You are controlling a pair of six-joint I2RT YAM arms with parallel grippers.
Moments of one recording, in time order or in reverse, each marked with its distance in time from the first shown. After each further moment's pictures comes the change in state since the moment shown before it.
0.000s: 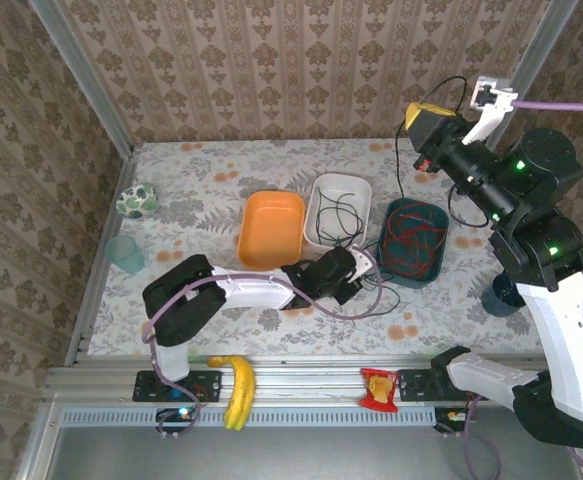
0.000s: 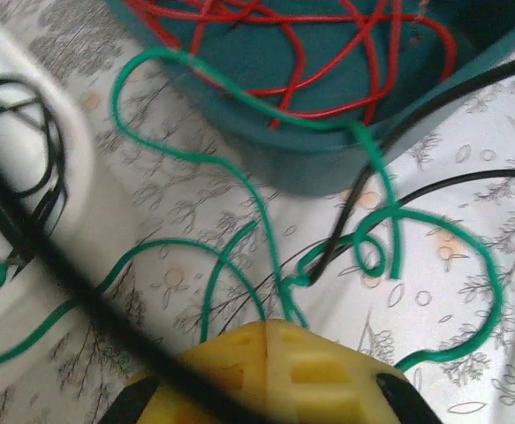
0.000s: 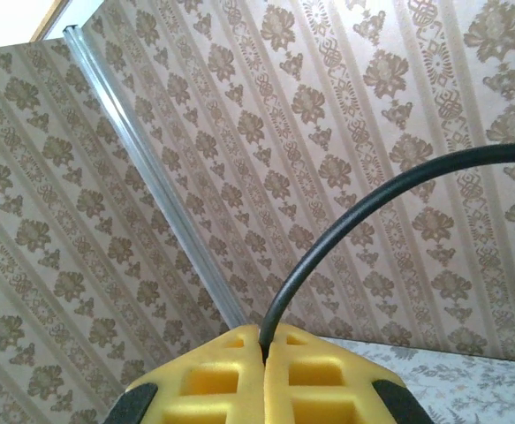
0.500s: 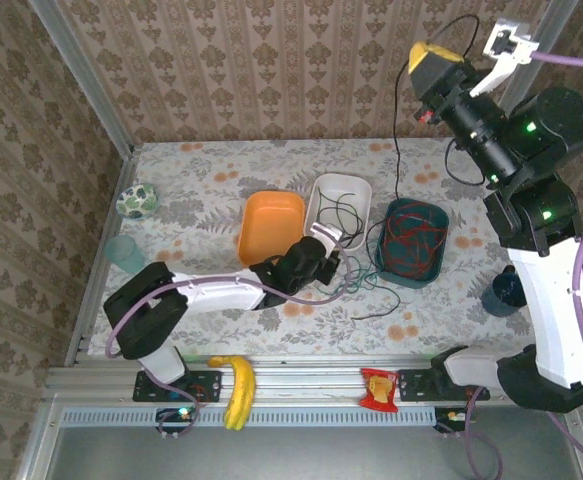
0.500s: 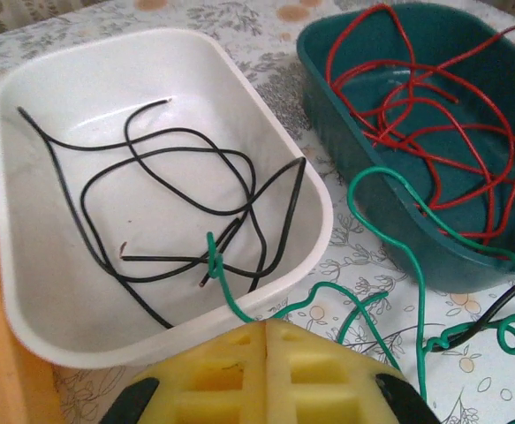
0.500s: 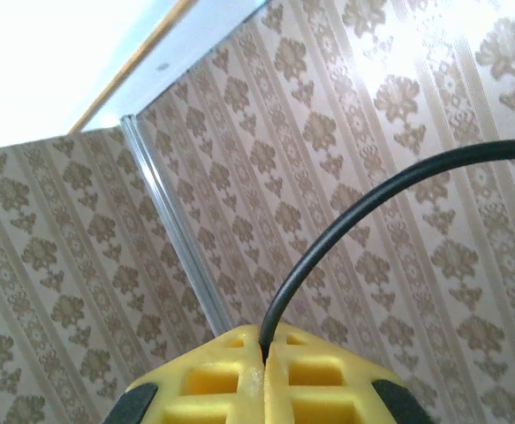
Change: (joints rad) left arm 0.076 -0.216 -0.168 0.153 -0.149 -0.190; right arm -0.019 0.198 0.261 0.149 -0.031 0.022
